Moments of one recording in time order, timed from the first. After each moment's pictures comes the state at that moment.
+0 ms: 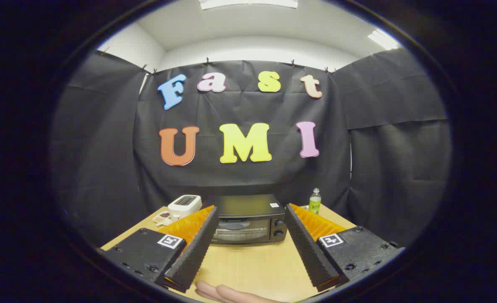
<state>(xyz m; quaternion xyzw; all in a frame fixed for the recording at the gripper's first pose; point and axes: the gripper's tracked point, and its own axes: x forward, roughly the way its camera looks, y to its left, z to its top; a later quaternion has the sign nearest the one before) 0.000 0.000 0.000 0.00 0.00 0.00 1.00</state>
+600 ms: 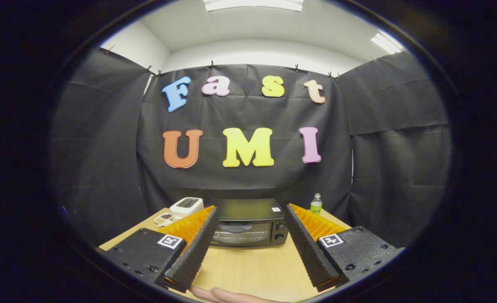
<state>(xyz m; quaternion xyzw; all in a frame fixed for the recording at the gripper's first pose) -0.002 0.000 0.005 -0.01 -0.01 0.00 1.00</state>
